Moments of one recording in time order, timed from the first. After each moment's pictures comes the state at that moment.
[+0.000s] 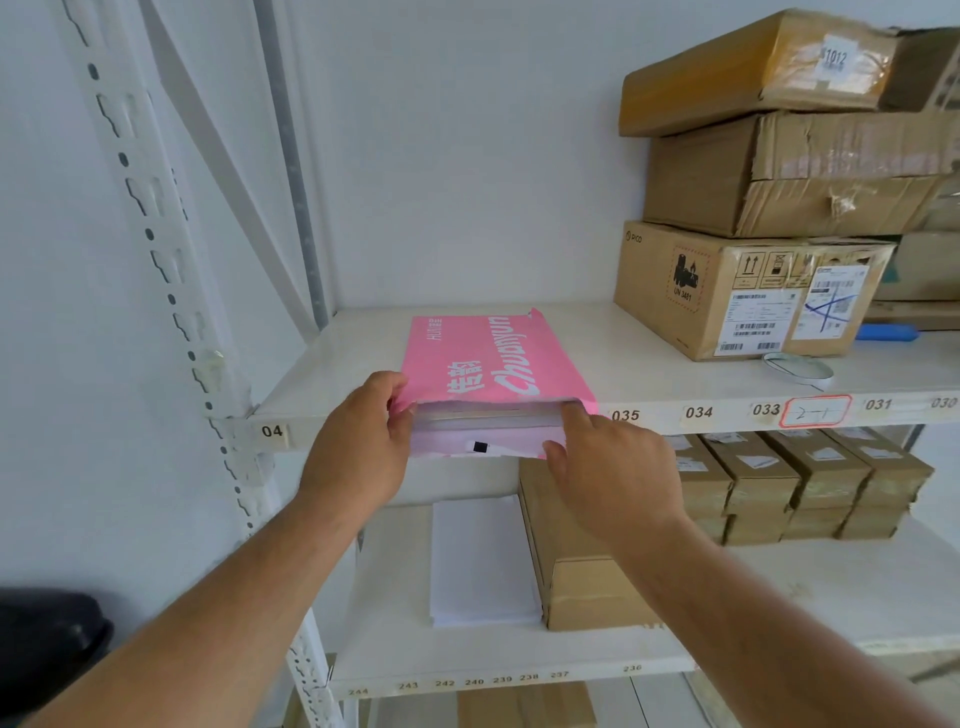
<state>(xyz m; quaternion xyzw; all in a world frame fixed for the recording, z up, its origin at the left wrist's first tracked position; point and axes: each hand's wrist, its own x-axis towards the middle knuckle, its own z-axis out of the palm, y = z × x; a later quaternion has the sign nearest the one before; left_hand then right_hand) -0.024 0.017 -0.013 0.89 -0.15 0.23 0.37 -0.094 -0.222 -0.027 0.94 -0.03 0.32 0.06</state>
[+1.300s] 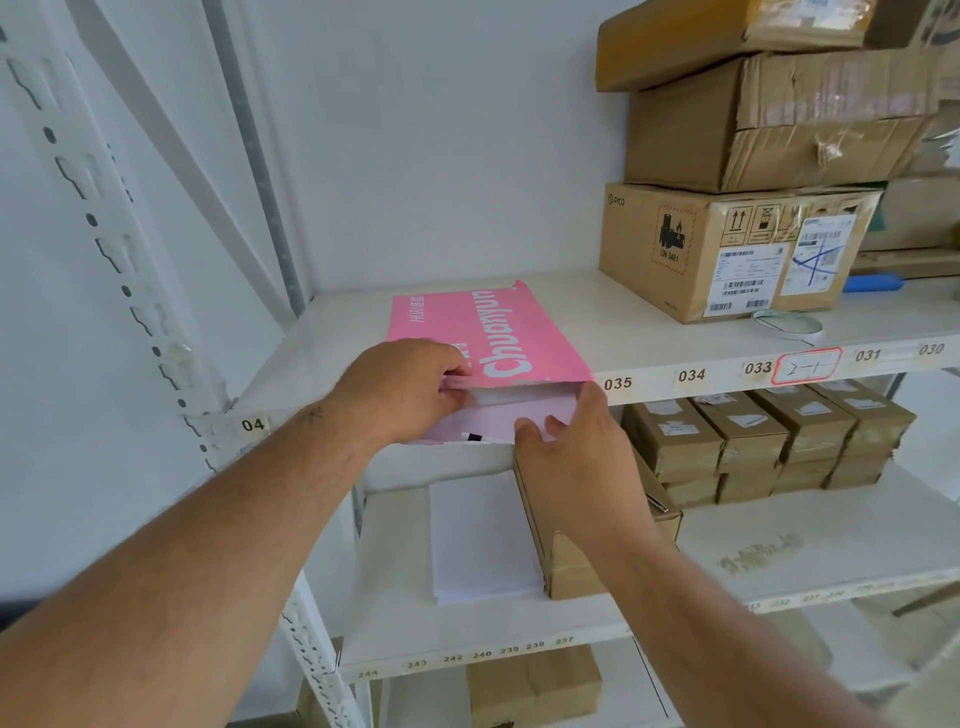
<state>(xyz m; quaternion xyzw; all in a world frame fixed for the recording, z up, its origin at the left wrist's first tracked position) -0.001 -0.025 0.036 0.94 -0.30 0.13 0.09 -0.113 -0.179 -0.027 0.84 -0.16 0.24 -0.46</state>
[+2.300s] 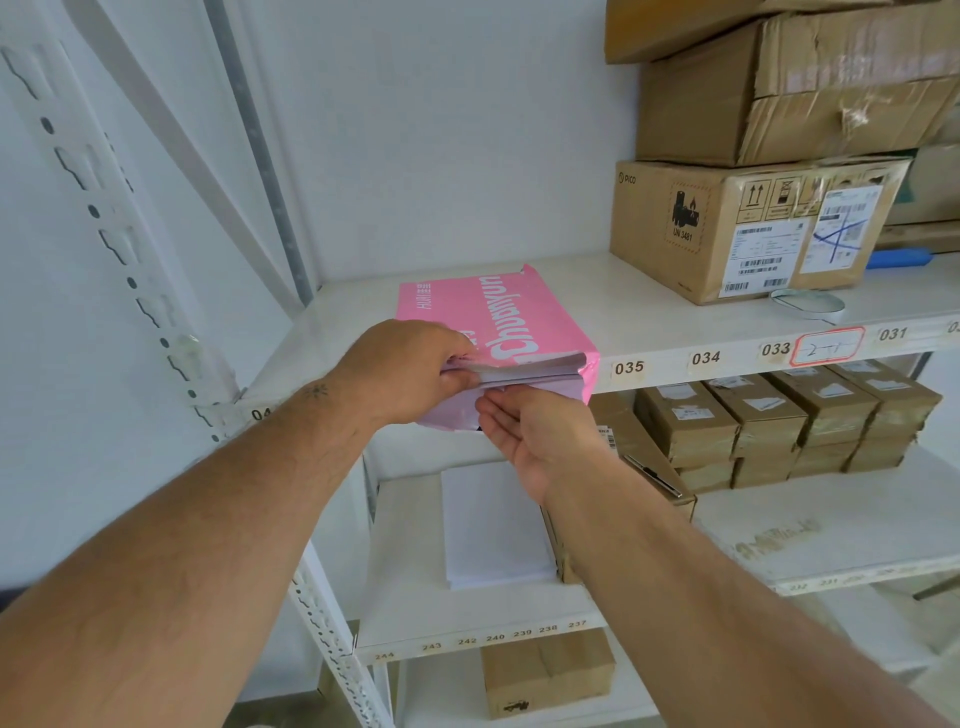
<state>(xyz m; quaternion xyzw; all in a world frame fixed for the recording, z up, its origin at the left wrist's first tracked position) 0.012 -0.019 0.037 0.92 -0.35 0.16 0.03 -0.062 -0.156 -0.021 0.39 -0.21 0.07 -0.89</state>
